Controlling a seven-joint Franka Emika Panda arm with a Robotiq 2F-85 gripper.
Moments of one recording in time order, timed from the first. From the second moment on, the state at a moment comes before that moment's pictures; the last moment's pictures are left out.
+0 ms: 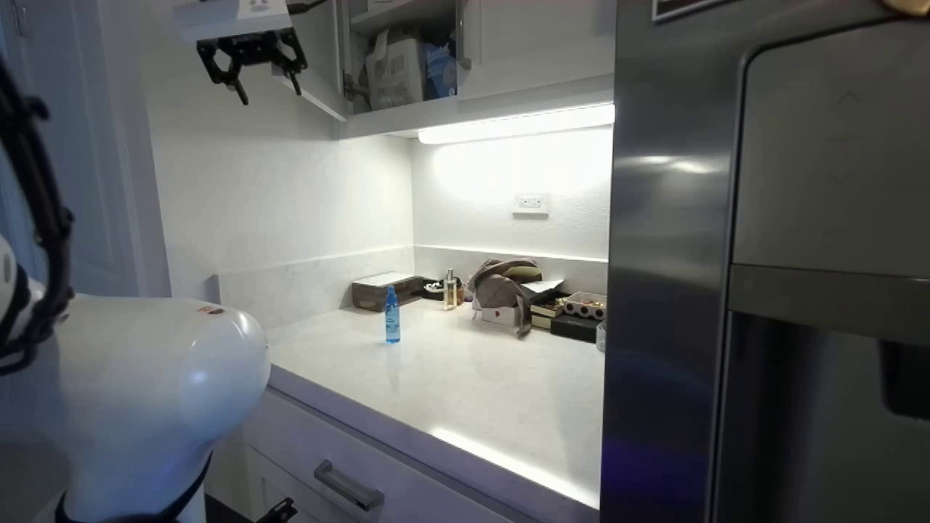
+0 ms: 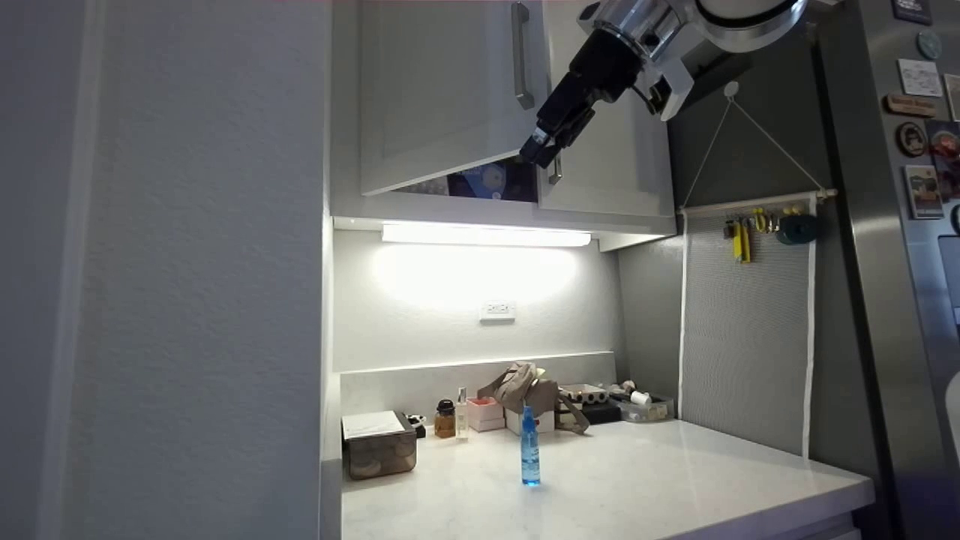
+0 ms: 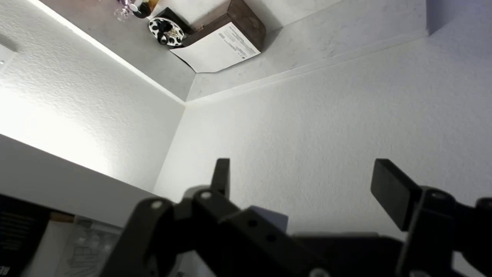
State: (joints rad) arm 0.39 -0.89 0.12 -2.25 0.09 2.19 -0.35
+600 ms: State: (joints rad) arm 0.50 -0.90 0.16 -2.33 0.09 2.33 -0.37
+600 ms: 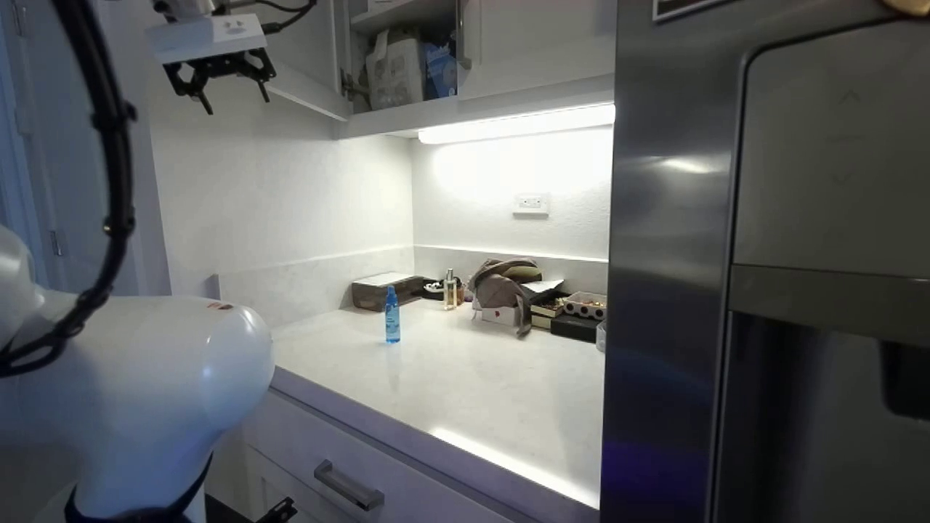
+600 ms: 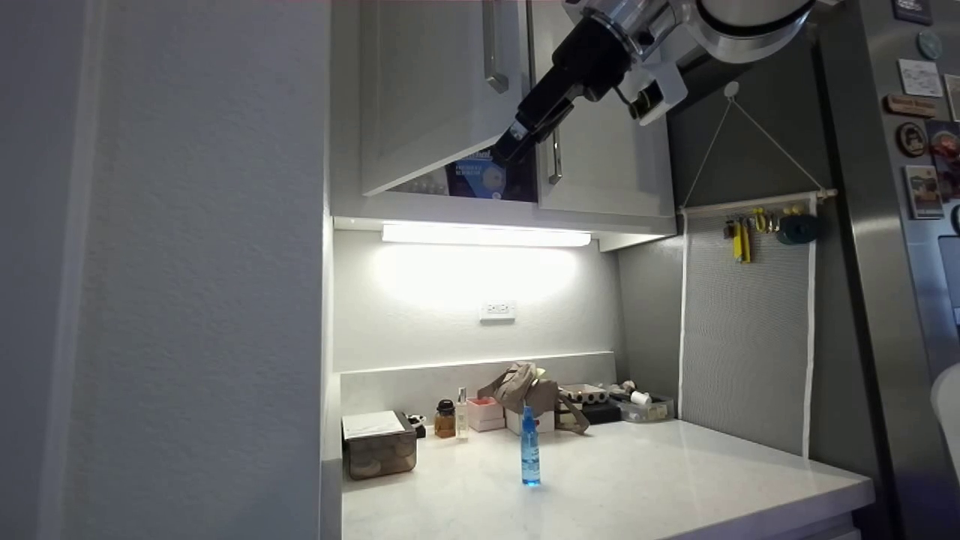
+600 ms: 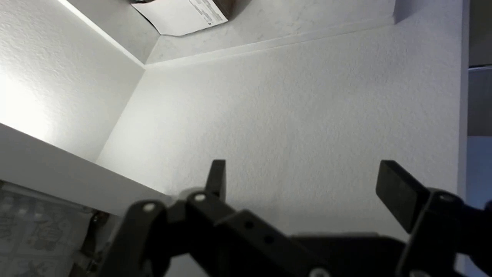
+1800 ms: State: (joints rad) arm 0.47 -0.90 0.28 -2.45 -0.03 2.42 -0.27
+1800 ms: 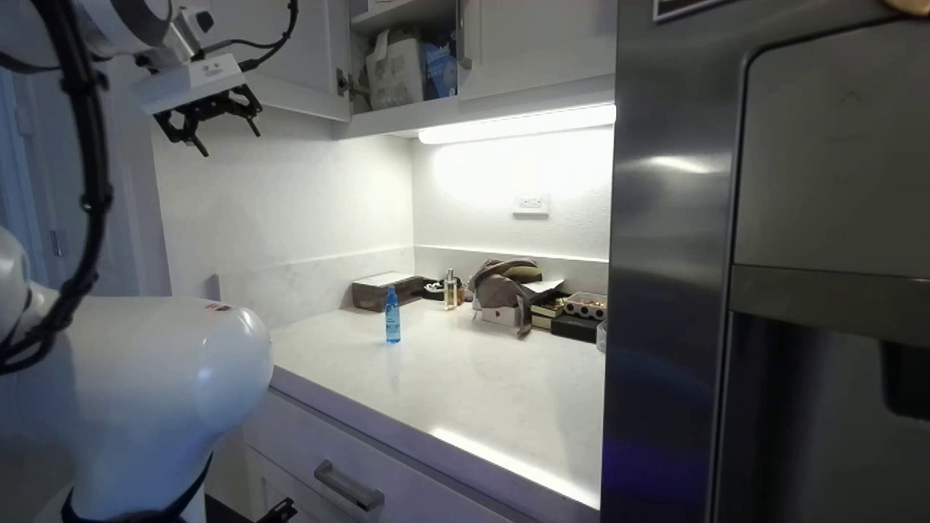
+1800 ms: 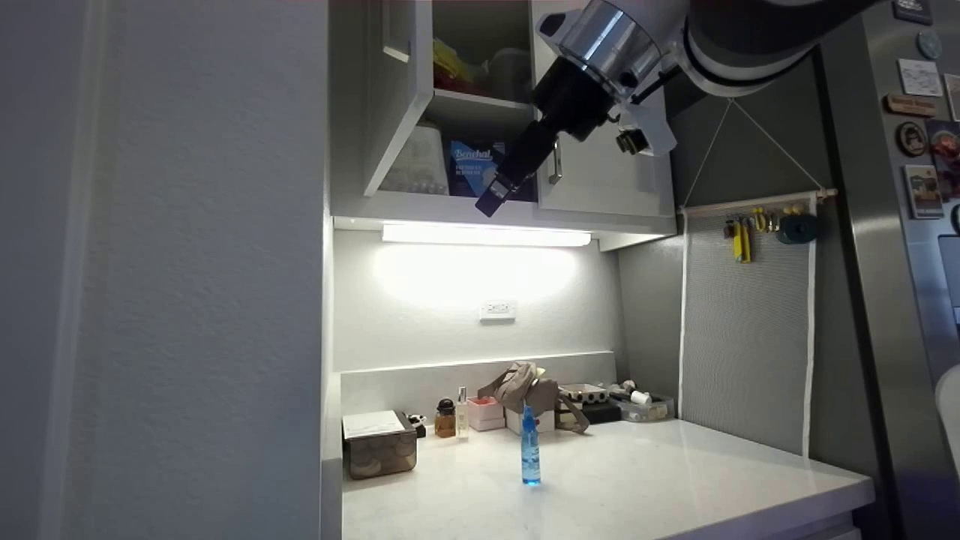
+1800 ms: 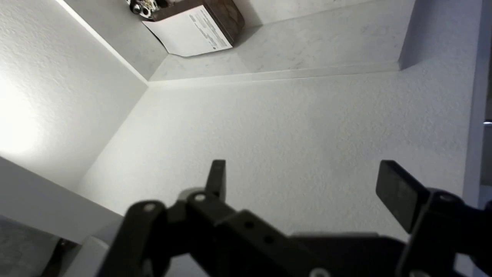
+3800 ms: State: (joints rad) arm 0.09 -0.82 0.37 -1.98 0.14 2.13 0.68
